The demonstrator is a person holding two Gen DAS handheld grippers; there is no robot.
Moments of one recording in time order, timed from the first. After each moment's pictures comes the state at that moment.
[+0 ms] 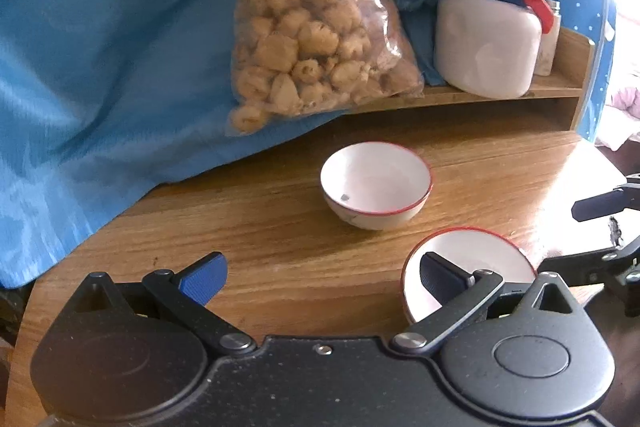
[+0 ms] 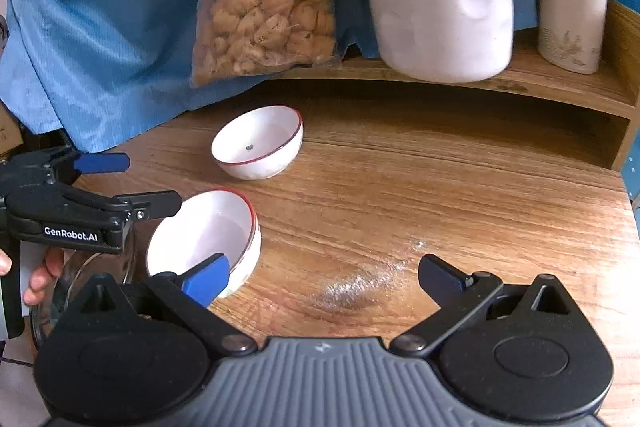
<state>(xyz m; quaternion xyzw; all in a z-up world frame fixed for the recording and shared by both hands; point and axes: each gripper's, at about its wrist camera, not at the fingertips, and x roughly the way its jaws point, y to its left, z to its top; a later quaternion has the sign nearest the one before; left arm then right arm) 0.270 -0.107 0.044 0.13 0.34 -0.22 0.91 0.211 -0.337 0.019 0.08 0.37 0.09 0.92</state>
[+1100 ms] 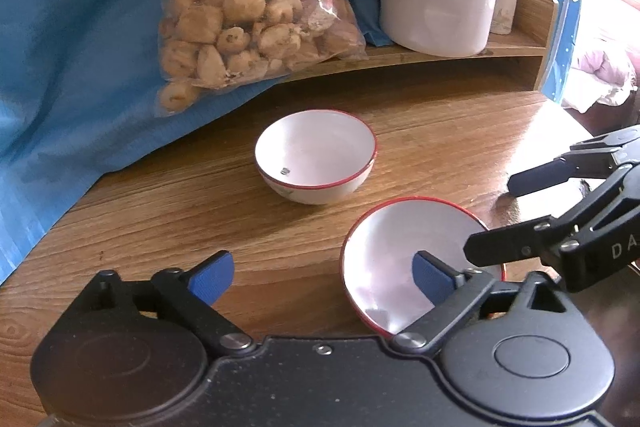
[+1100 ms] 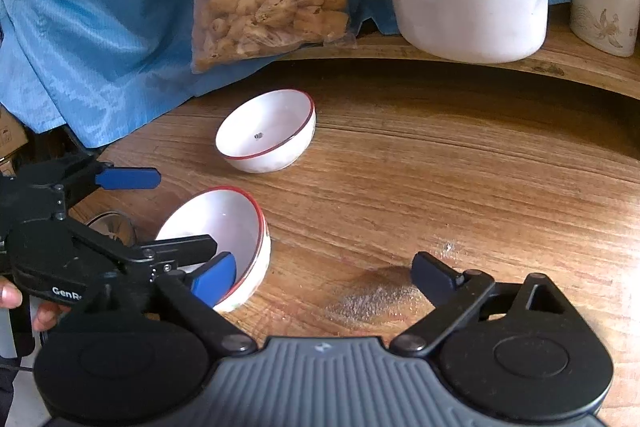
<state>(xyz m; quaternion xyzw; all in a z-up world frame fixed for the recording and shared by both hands) 0.272 -0.128 0.031 0.15 0.38 -0.27 0.87 0.236 -0.336 0.013 0.09 0.41 0.12 0.90</state>
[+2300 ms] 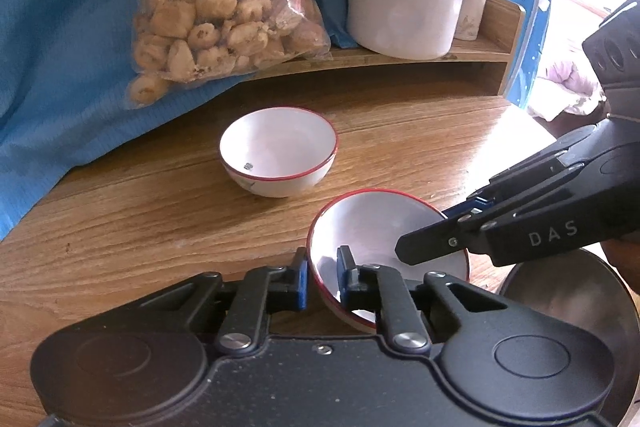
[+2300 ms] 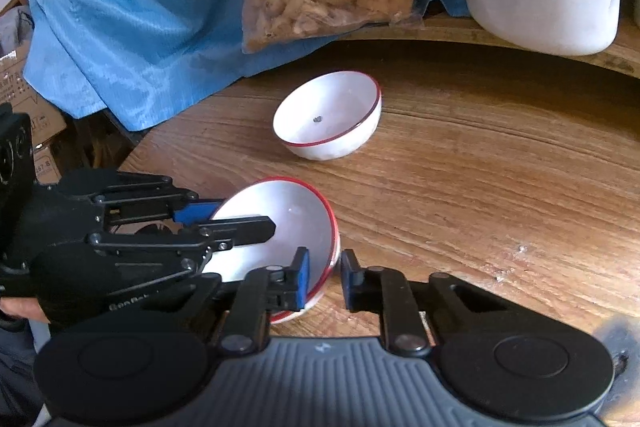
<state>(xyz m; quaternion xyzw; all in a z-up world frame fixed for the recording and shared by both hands) 0.265 -0.121 0.029 0.11 0.38 -0.33 0.86 0.247 -0.317 0.011 0.12 0.43 0.19 0.88</state>
